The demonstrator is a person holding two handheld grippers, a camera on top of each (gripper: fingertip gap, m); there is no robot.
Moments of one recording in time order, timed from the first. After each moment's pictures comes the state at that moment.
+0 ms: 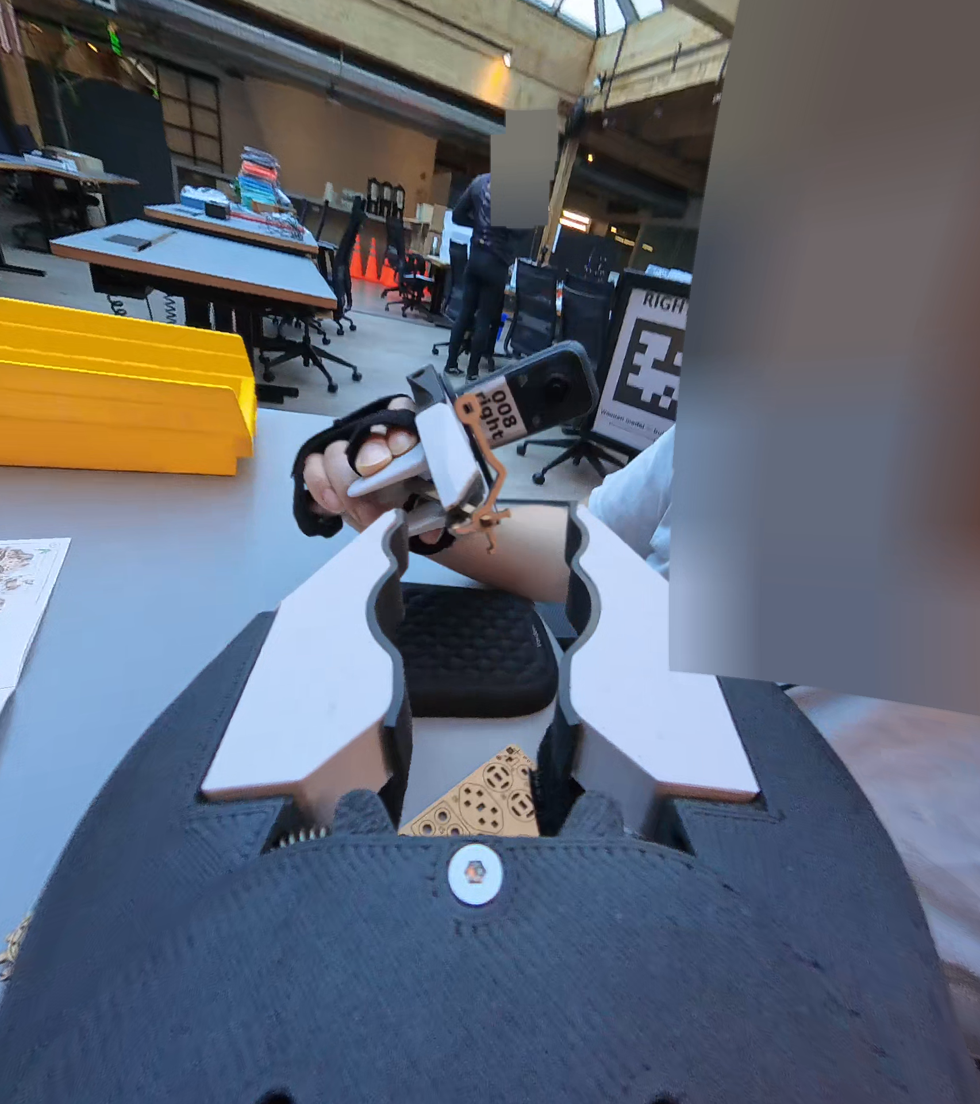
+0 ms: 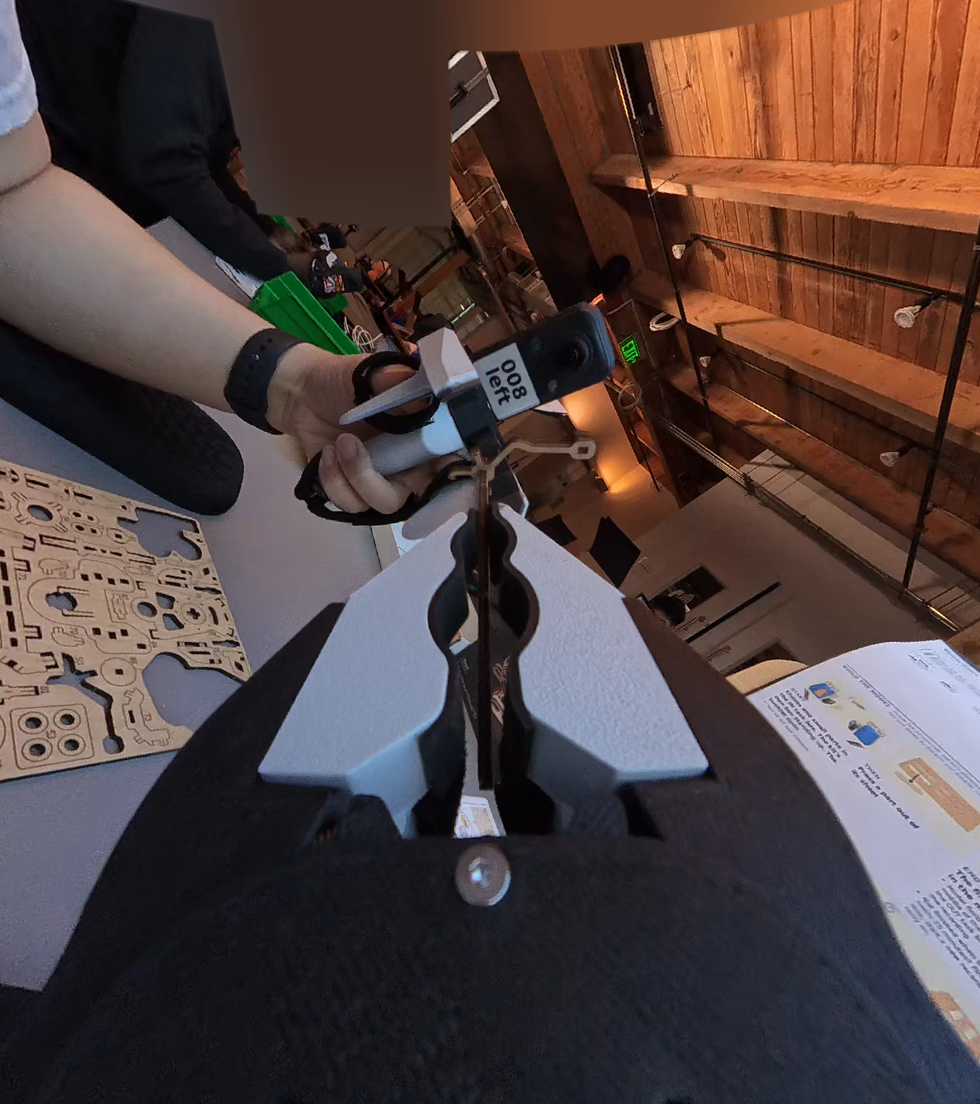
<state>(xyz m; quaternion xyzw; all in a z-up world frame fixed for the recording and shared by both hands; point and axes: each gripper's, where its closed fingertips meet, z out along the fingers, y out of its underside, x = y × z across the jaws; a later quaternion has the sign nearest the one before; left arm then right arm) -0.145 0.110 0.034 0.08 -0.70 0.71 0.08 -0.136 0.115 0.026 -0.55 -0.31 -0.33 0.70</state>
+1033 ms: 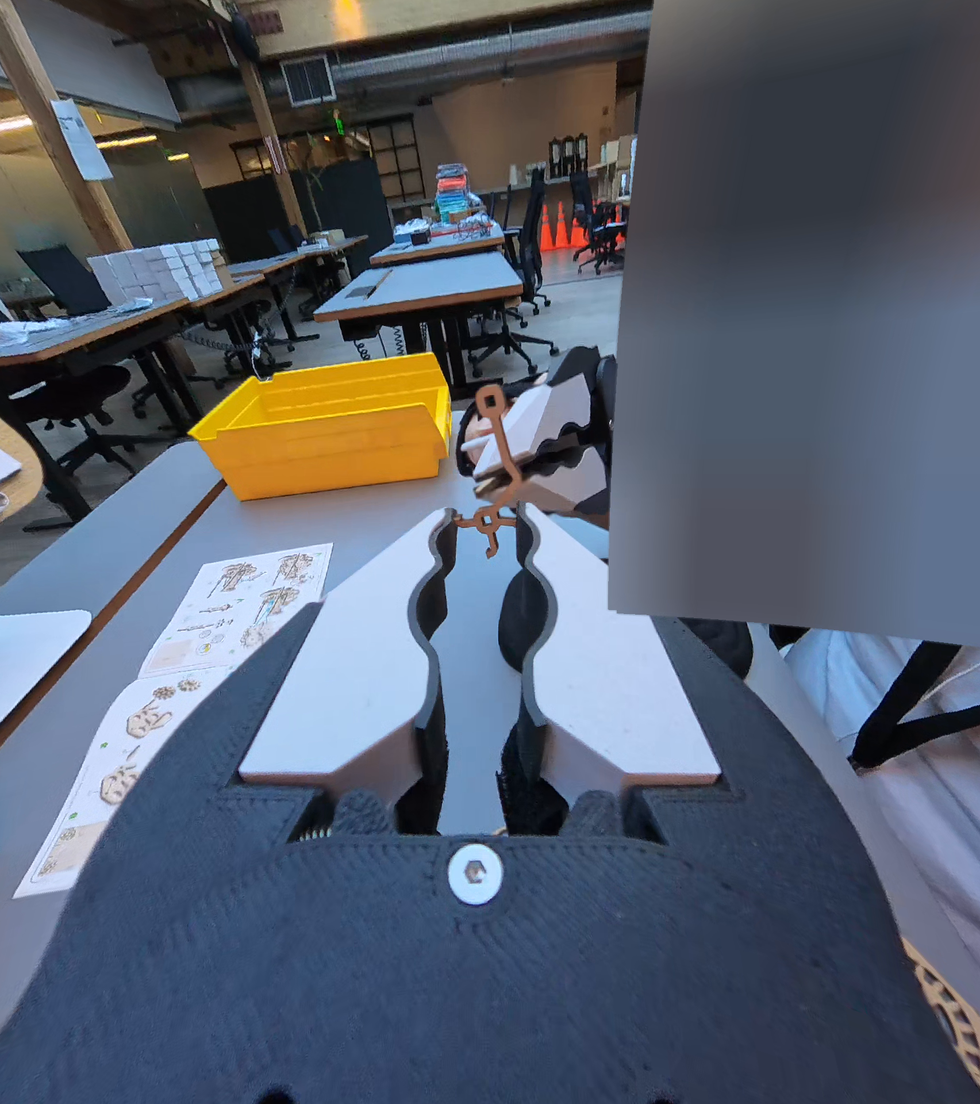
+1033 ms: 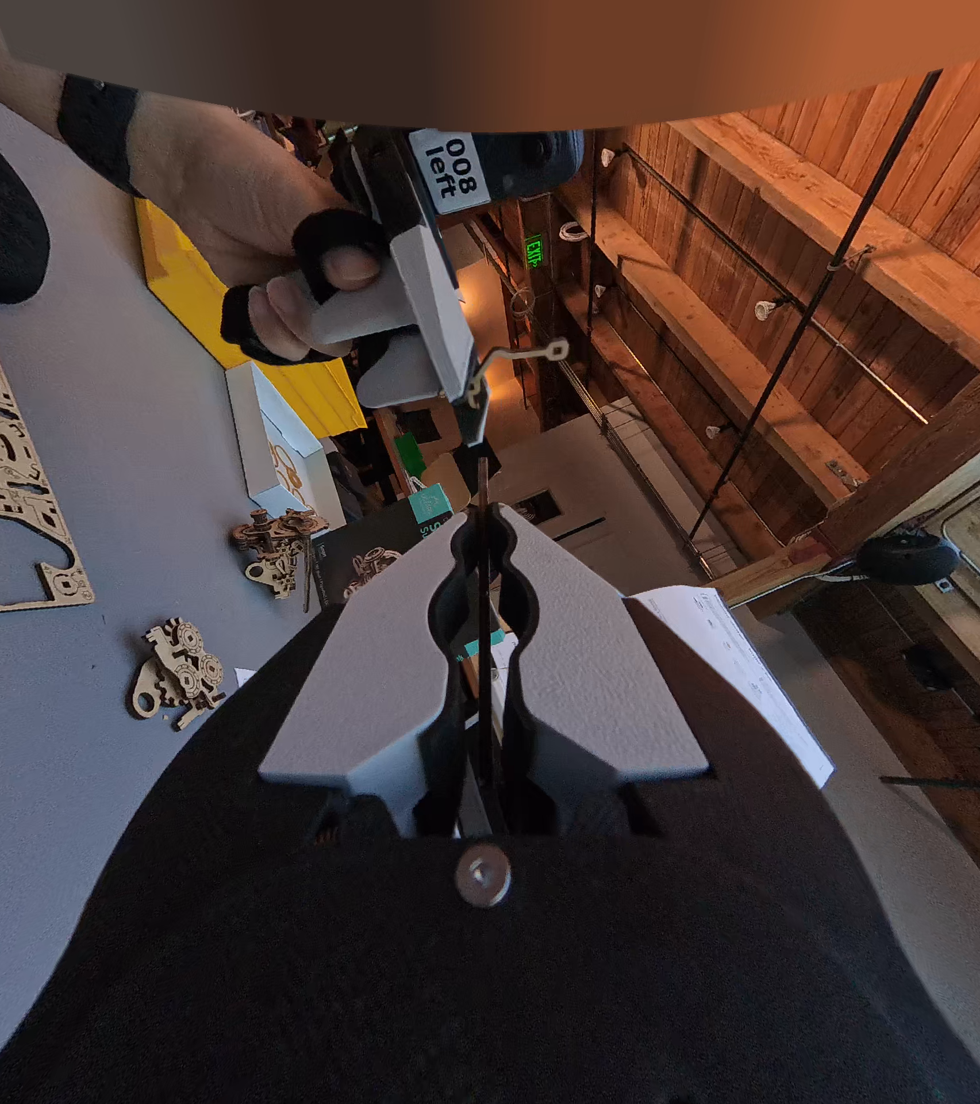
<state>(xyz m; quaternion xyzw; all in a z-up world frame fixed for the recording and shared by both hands) -0.118 0.126 0.036 0.08 -0.73 0.66 -0.16 -0.103 0.106 0.029 -0.54 -0.31 -0.52 0.59</state>
